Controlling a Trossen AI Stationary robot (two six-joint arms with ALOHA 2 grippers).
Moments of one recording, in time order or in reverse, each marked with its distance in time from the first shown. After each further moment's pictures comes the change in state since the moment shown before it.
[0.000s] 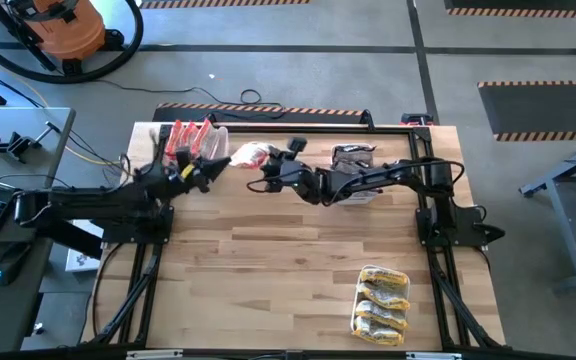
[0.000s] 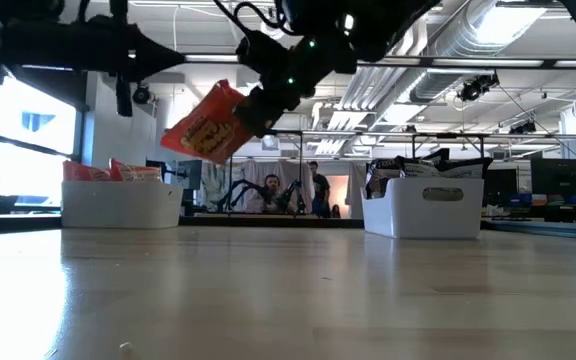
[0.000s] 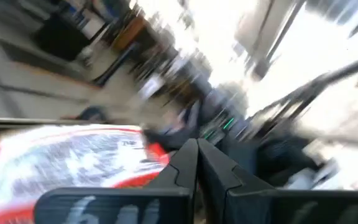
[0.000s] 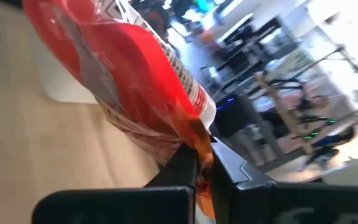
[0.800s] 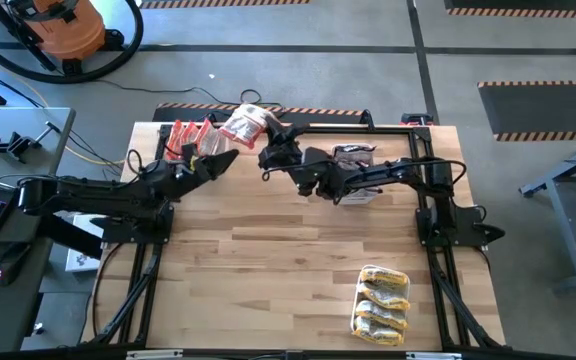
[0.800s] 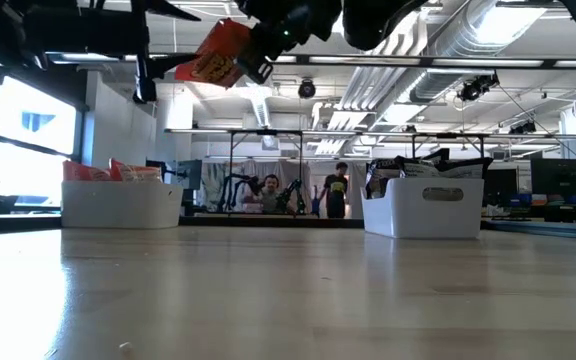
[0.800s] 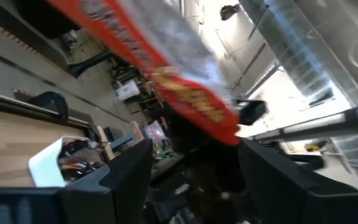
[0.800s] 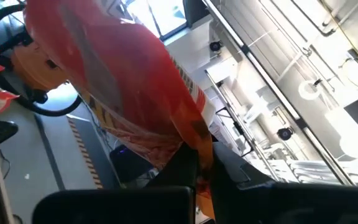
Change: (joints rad) left arm -0.072 0.197 0.082 0.223 -0.106 -0.313; right arm 0.004 0.000 0.074 0.564 0.070 -0.719
